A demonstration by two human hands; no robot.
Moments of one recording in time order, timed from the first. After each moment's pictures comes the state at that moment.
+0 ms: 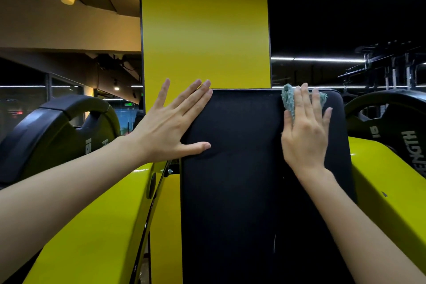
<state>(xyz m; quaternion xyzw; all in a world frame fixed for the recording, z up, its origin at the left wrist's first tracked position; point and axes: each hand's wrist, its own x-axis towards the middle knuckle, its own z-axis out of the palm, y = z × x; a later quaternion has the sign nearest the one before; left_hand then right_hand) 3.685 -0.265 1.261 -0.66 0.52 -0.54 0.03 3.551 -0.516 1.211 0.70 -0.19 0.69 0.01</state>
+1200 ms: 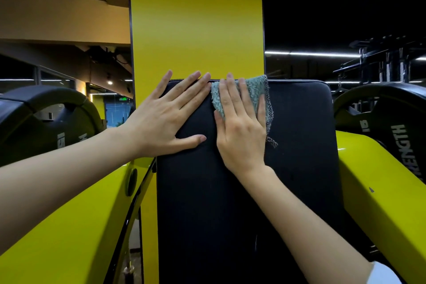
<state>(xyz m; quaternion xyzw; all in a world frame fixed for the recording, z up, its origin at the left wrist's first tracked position) 3.677 -0.295 1.261 -0.63 0.53 -0.57 0.05 3.593 -0.459 1.207 0.70 -0.06 0.71 0.08</state>
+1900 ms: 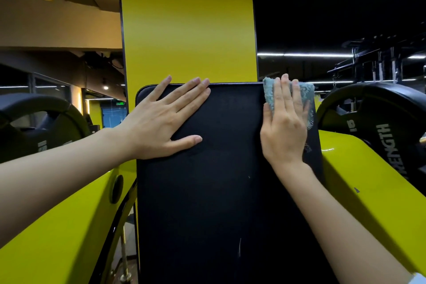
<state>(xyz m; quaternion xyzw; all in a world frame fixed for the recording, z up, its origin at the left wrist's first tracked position) 3.665 -0.316 1.267 -0.62 0.55 -0.56 0.08 3.545 -0.548 1.212 0.67 -0.16 0.72 0.01</state>
